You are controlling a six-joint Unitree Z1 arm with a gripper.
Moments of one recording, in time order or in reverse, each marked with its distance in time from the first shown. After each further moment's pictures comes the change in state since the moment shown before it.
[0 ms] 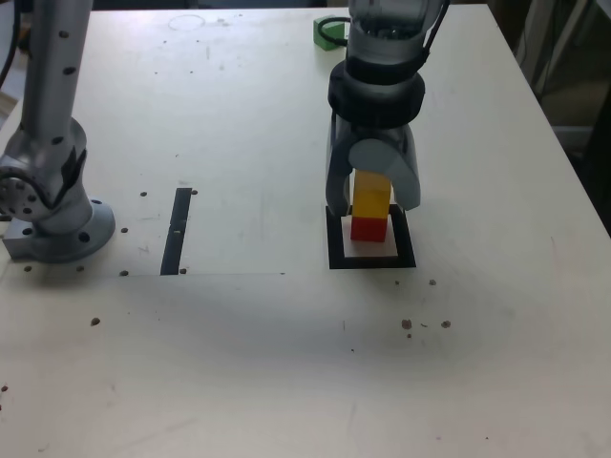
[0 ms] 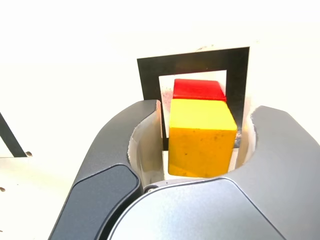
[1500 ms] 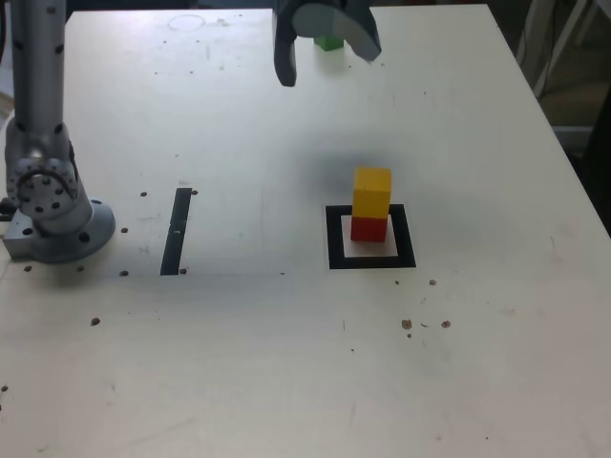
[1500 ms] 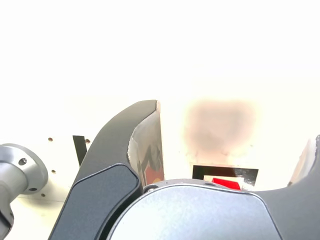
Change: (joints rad) arm 0.440 -0.133 -0.086 0.167 0.133 0.323
